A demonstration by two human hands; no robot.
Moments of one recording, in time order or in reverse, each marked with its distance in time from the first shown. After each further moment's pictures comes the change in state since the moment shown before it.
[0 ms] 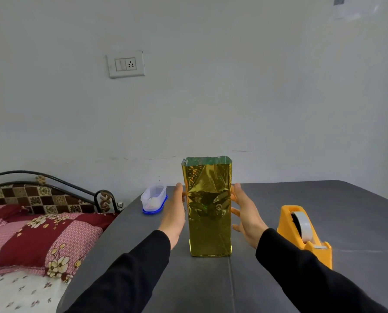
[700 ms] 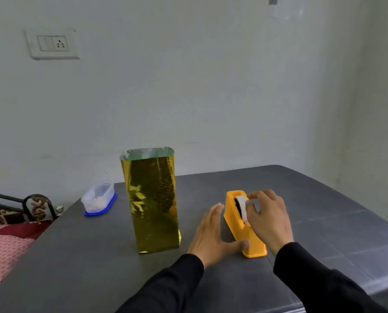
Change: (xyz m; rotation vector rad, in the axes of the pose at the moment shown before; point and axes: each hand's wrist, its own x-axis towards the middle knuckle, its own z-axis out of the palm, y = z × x) left_hand -0.048 -0.099 0.163 0.691 -0.608 0.481; right_hand -0.071 0.005 -0.152 -0.986 0.630 -0.326
